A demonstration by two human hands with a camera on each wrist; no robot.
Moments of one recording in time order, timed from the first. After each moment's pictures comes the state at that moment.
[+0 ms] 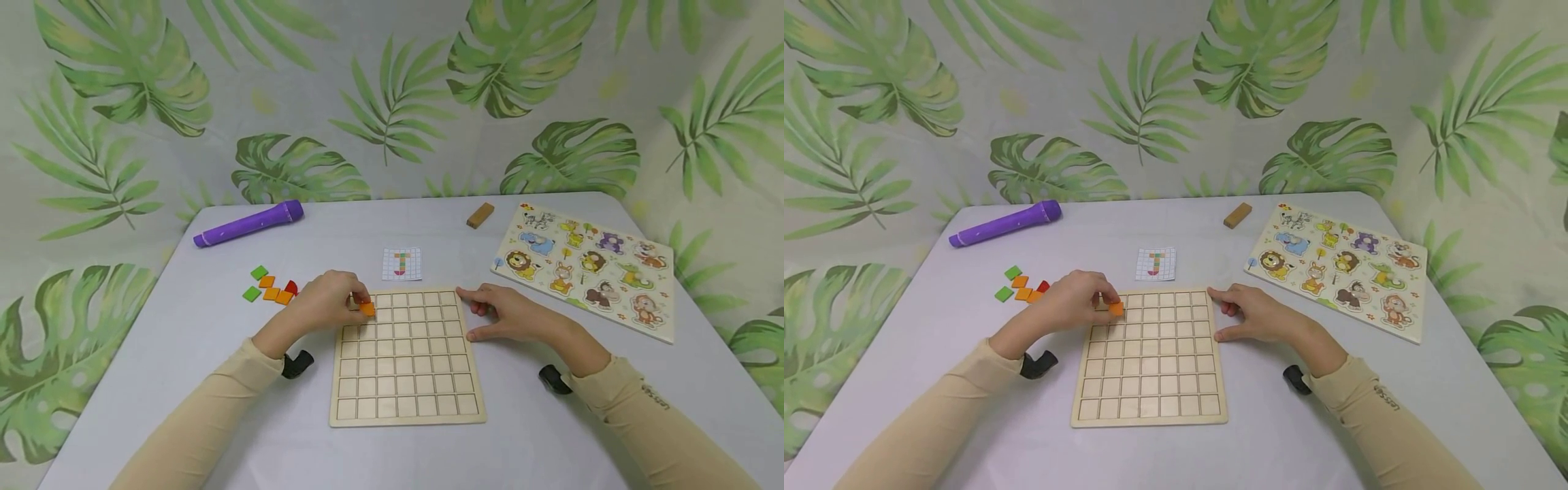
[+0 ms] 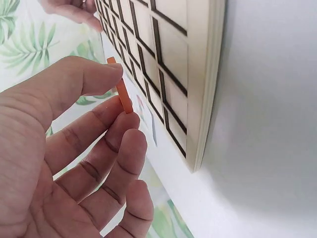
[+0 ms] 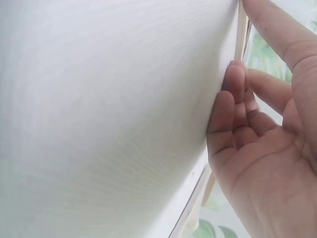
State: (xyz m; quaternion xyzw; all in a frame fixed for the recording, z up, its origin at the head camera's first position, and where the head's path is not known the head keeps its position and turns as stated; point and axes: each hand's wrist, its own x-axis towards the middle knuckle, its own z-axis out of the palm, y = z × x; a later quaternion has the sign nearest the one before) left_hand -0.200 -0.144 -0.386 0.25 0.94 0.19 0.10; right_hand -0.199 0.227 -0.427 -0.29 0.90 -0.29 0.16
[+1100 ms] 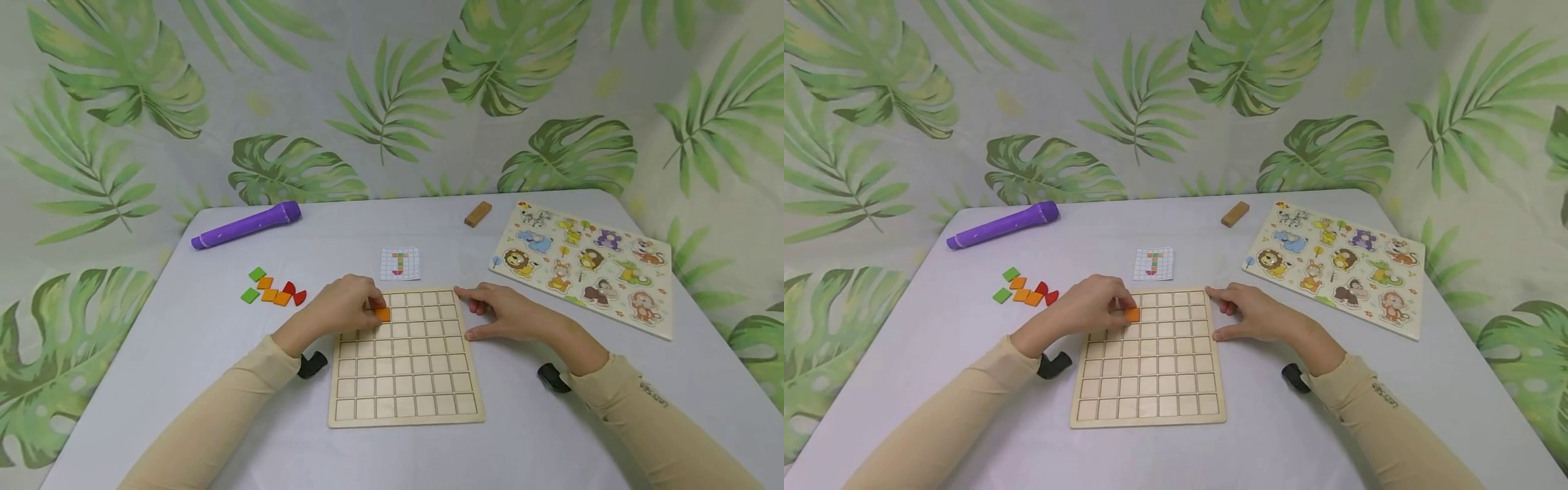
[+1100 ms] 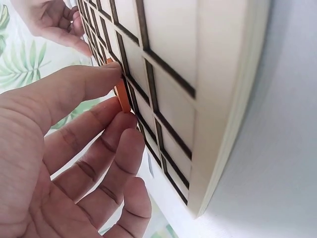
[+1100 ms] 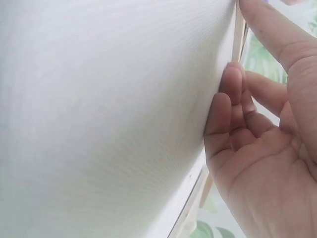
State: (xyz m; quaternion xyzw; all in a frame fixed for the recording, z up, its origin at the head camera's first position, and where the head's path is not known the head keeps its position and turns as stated) left_hand -0.204 -0.118 -0.401 0.29 0.93 0.18 0.11; right_hand -0.198 0.227 -0.428 -0.29 0.90 -0.28 0.16
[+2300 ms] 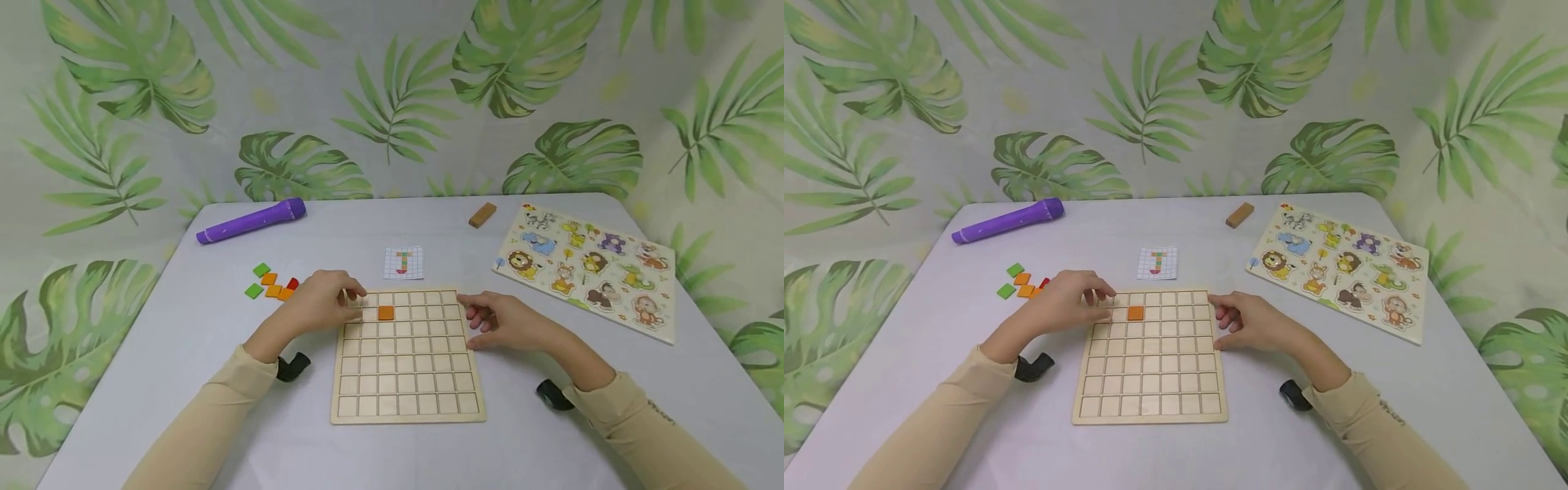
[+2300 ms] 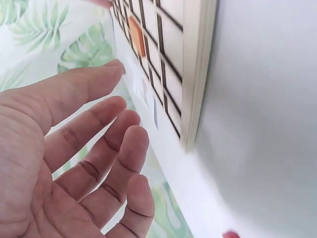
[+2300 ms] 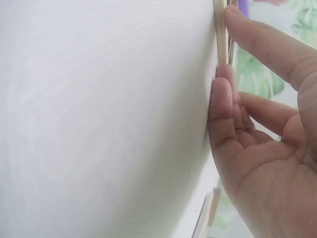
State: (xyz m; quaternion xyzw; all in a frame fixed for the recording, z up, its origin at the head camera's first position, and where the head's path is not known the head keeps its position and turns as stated) left_hand -0.193 -0.159 -0.391 0.23 0.94 0.24 0.09; right_hand -0.179 0.219 -0.424 -0.25 0.87 -0.38 0.20
